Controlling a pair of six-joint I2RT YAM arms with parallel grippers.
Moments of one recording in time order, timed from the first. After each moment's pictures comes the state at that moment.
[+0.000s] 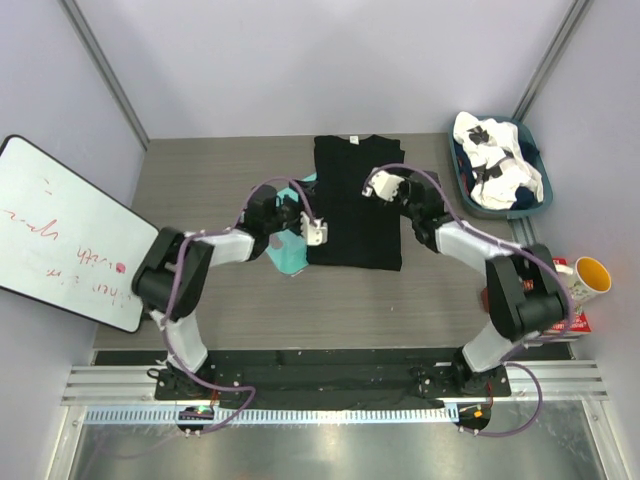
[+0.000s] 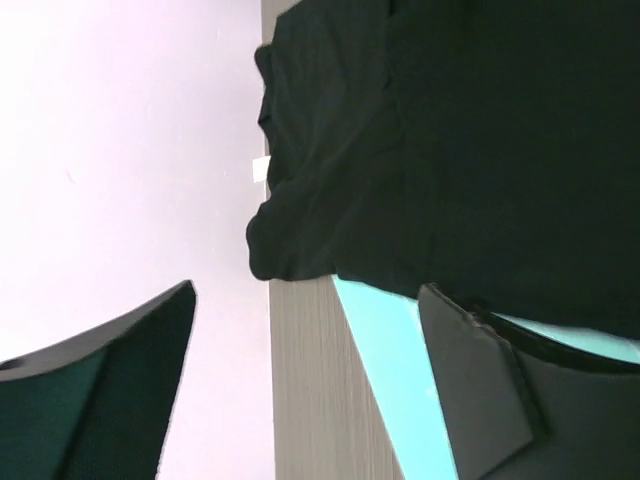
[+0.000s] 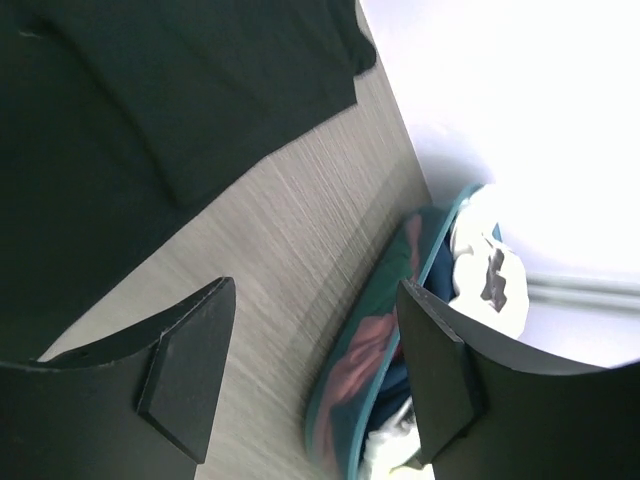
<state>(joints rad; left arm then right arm) -0.44 1.87 0.96 0.60 0.52 1.36 0.31 1.66 0.94 0.31 0.14 -0.99</state>
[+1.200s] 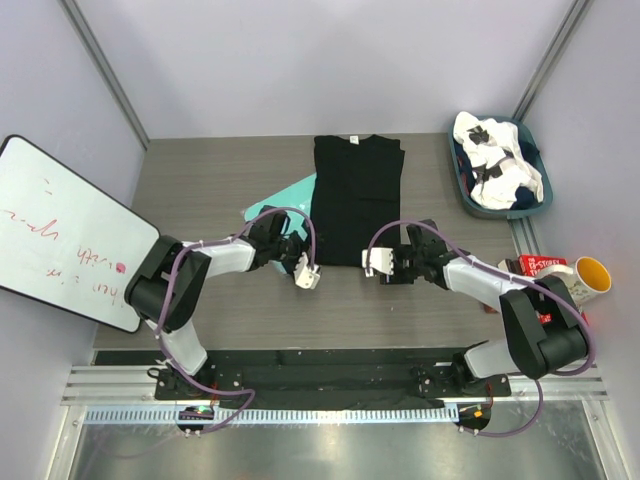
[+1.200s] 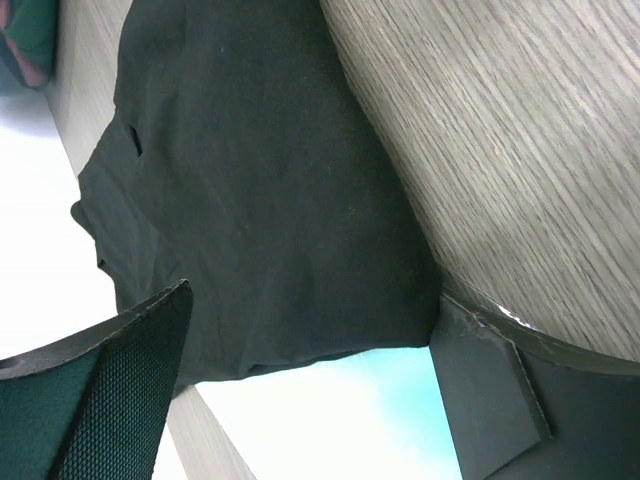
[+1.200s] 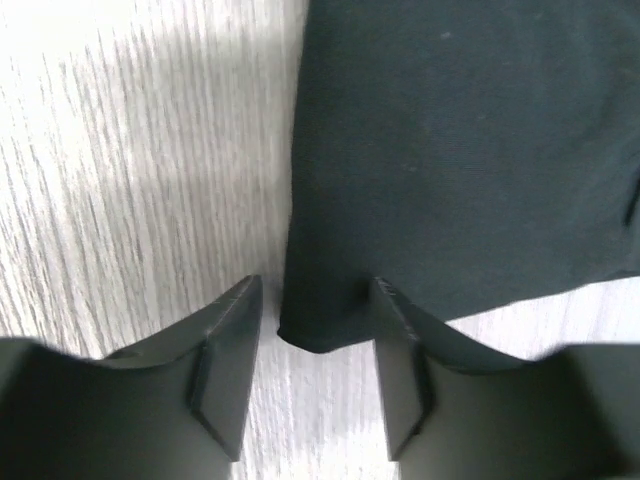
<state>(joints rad) -0.51 1.75 0.85 0.08 0.67 1.73 0.37 1.39 0.61 -0.14 -0.35 -1.21</state>
